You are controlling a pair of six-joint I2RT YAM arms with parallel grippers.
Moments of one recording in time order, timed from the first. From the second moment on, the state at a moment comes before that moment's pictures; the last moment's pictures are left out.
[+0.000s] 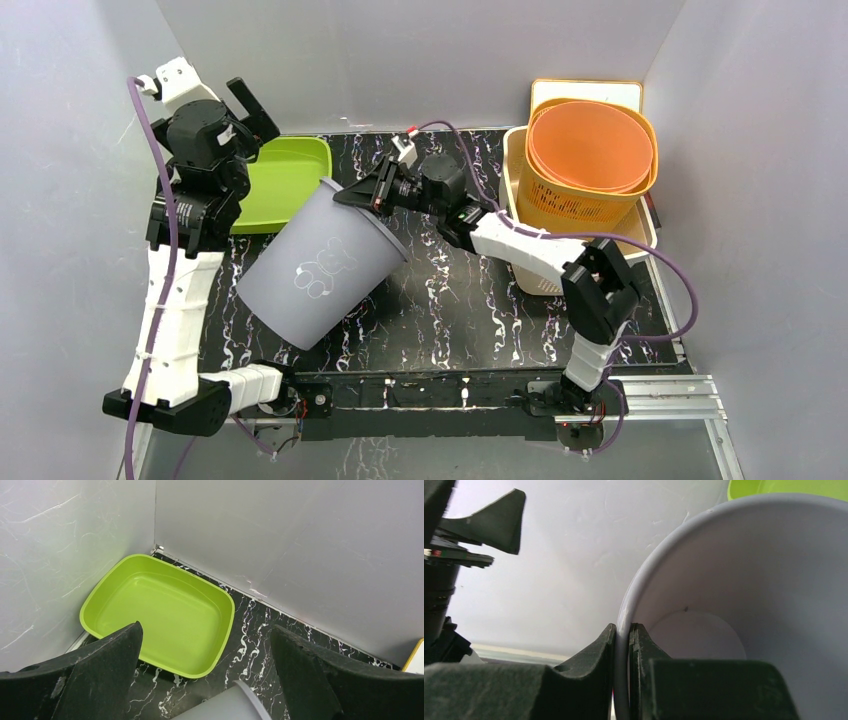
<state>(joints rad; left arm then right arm) -0.24 1.20 1.73 -0.70 -0.62 -0.33 0.78 1.75 1.37 0.44 -0.44 1.25</state>
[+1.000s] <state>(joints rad) -0.24 1.30 1.86 -0.76 -0.64 -0.29 0.48 2.08 1.27 0.94 -0.80 1.57</state>
